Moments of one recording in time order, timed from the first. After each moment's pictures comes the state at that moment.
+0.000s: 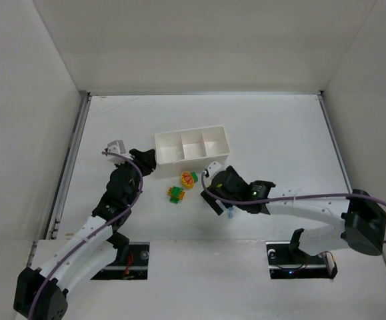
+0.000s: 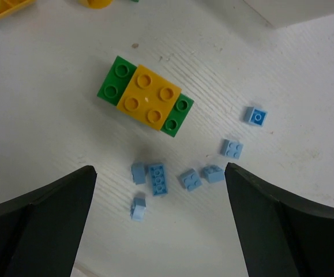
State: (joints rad) left arm -0.49 0.69 0.35 0.26 -0.40 -0.62; right arm 1.08 1.31 0.81 -0.42 0.37 0.17
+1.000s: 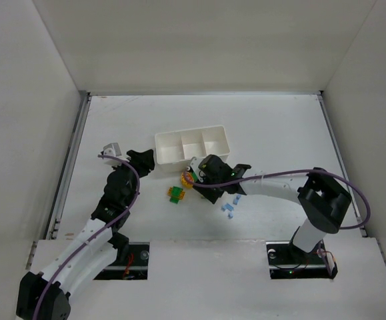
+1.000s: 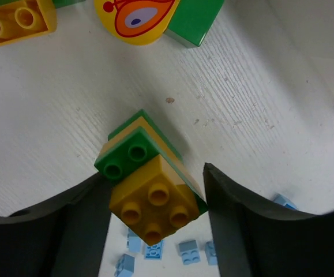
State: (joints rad) left arm -0.44 0.66 0.31 0.29 -0.36 -0.66; right arm 0.94 1.65 1.00 -0.37 0.07 -0.09
